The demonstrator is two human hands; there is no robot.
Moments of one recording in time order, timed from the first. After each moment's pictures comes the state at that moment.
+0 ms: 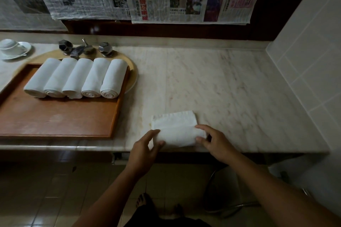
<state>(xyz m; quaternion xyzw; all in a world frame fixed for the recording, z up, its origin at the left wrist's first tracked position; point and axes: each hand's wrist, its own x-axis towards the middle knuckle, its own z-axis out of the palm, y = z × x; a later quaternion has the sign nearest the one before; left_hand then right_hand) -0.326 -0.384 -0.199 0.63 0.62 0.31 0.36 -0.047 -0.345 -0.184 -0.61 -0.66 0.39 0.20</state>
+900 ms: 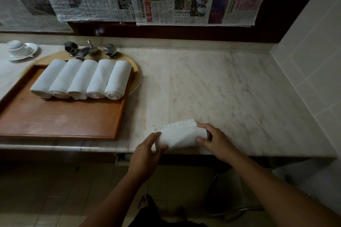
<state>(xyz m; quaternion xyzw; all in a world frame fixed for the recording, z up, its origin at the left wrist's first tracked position) -0.327 -0.392 -0.190 0.65 0.65 0.29 0.28 -0.059 -0.337 -0.171 -0.63 -0.64 0.40 0.16</state>
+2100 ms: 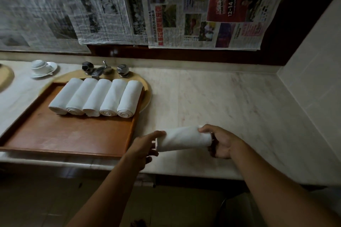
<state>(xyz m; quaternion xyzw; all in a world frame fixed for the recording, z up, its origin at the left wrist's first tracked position) -0.357 -0.319 -0.112 0.24 0.65 0.33 0.64 -0.093 -0.275 -0.104 -0.63 -0.25 0.70 0.20</state>
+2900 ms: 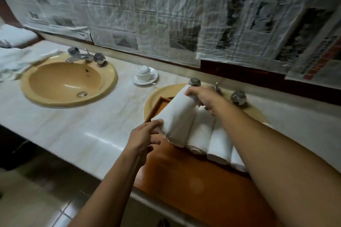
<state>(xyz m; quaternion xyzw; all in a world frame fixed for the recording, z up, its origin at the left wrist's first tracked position) -0.798 -0.237 -0.075 0.13 0.67 0.53 0.51 -0.650 -0.057 -0.027 -0.57 -0.58 0.55 0.21</state>
